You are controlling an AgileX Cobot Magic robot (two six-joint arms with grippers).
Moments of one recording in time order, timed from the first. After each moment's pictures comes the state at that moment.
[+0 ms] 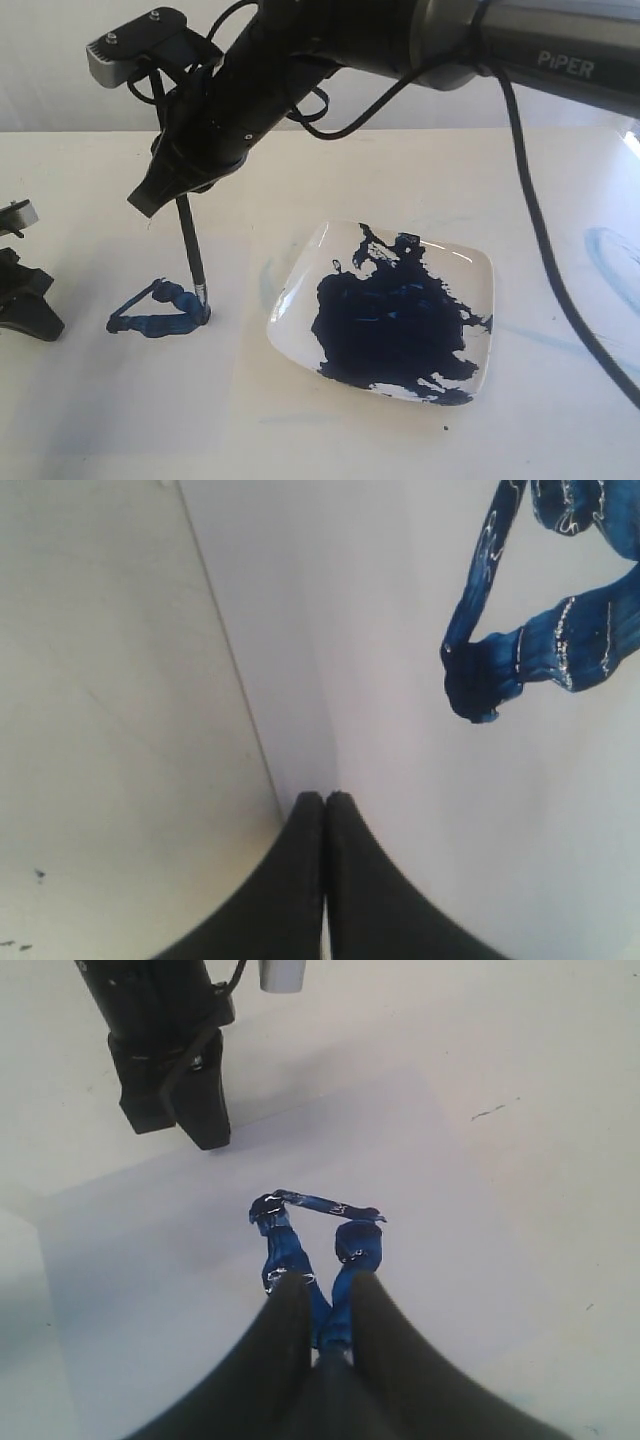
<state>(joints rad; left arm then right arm) 0.18 1.95 -1.10 -0.64 0.97 0.91 0.88 1.97 -1.79 0.44 0.81 -0.68</state>
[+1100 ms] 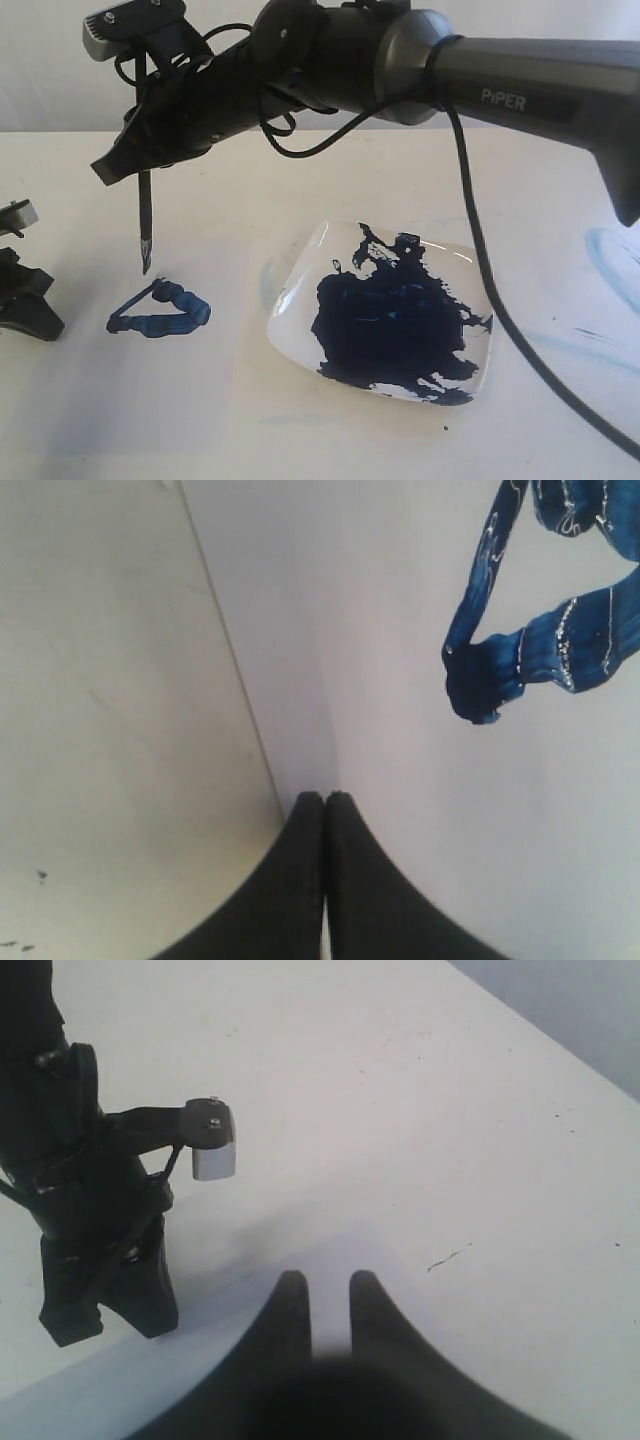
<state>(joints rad) 0.18 1.95 -1.10 -0.64 0.97 0.91 0.88 2.05 -1.79 0.70 0.49 -0.84</state>
